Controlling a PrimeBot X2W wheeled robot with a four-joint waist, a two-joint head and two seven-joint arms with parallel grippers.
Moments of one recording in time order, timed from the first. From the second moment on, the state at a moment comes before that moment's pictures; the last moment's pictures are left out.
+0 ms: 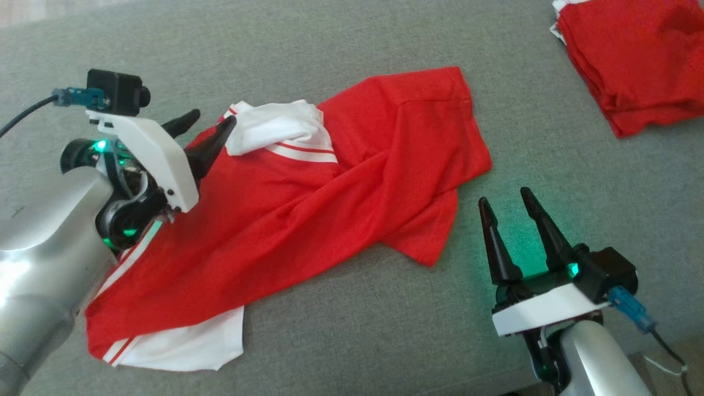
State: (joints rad) left arm -0.92 0.56 -1.04 0.51 -1.24 -0.12 0.28; right arm -0.11 -0.07 0.21 0.23 0.19 0.13 -0.26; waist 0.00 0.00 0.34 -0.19
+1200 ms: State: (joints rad) left arm -0.96 0.62 -1.10 0.32 -1.28 -0.12 0.27; right arm -0.14 -0.06 0.18 0.24 0.21 0.13 -0.26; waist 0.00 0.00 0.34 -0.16
